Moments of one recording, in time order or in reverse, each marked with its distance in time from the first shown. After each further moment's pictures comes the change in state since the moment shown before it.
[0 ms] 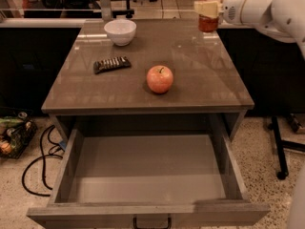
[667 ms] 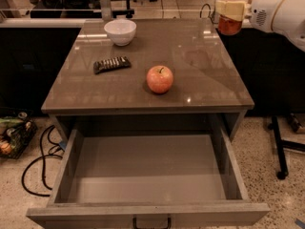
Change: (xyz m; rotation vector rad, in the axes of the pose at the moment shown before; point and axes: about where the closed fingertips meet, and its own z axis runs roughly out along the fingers) arm -0.028 0.022 -0.100 0.061 -0.070 -0.038
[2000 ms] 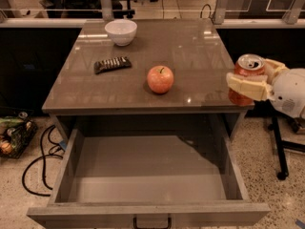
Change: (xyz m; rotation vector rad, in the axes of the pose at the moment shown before) arm 0.085 0.115 -0.153 -0.108 0.020 -0.017
